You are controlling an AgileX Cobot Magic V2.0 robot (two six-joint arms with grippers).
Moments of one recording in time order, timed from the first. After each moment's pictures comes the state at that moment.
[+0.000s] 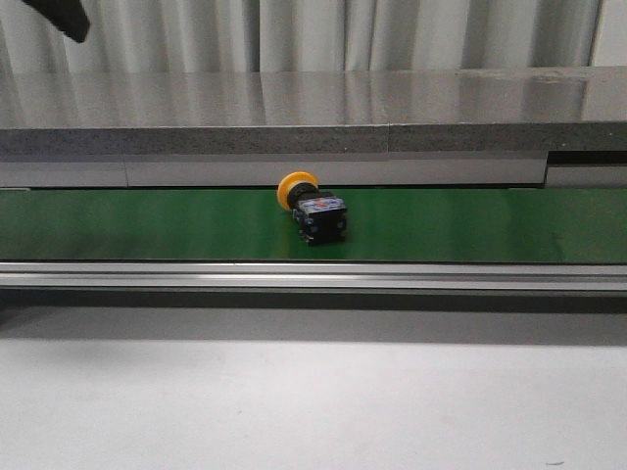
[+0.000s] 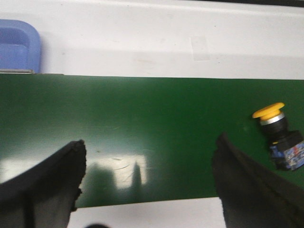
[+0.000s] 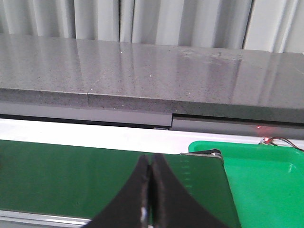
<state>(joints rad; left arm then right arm) -0.27 1.44 -1.29 -0.08 0.81 -0.19 -0.08 0.20 -0.32 0.28 0.26 -0.27</state>
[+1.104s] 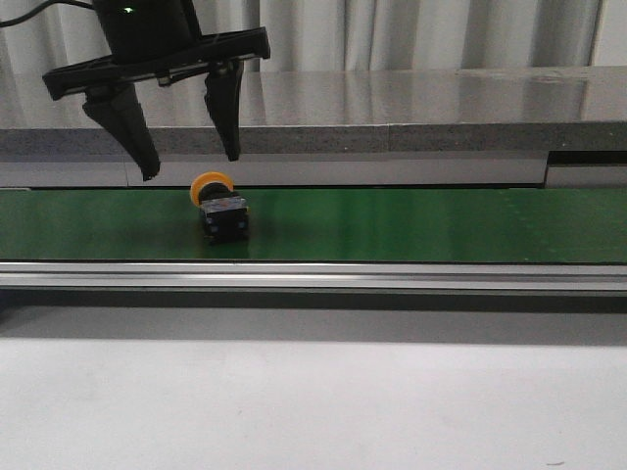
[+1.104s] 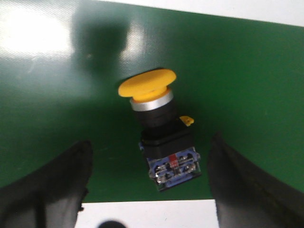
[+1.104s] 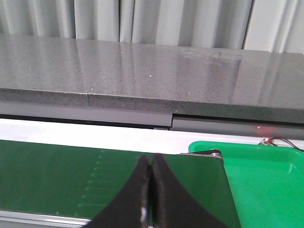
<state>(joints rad) -0.46 1.96 -1.77 -0.07 1.21 -0.48 -0.08 0.20 -0.32 0.28 0.26 -0.27</state>
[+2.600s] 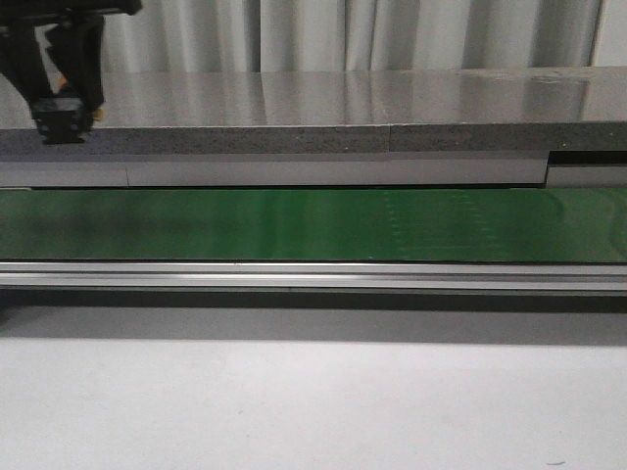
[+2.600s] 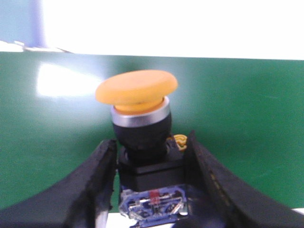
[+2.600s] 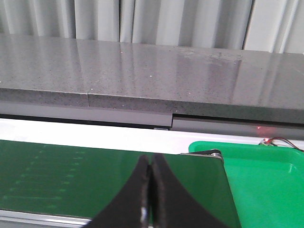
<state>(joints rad) -0.22 1.86 -1.77 0.00 1.24 -0.19 -0.08 0.20 -0.32 0.28 0.26 -0.27</state>
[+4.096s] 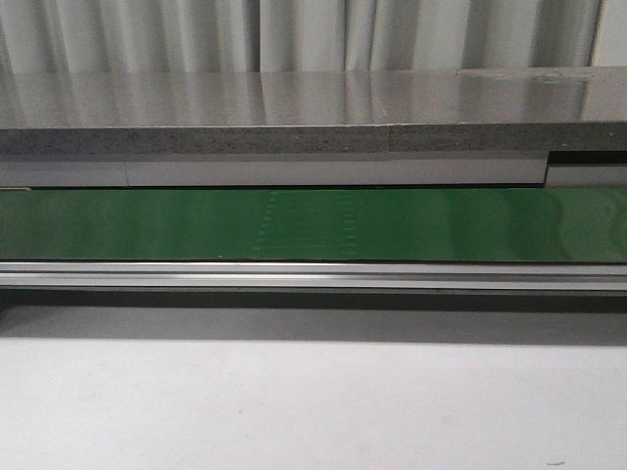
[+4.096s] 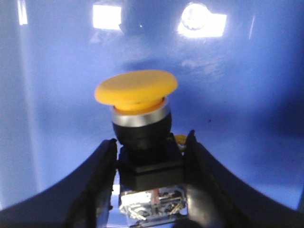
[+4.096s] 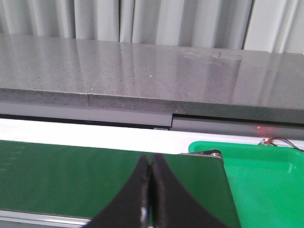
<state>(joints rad) 0.34 2.11 -1.69 0.04 1.19 0.33 -0.08 0.20 -0.32 0.28 0.26 -0.27</state>
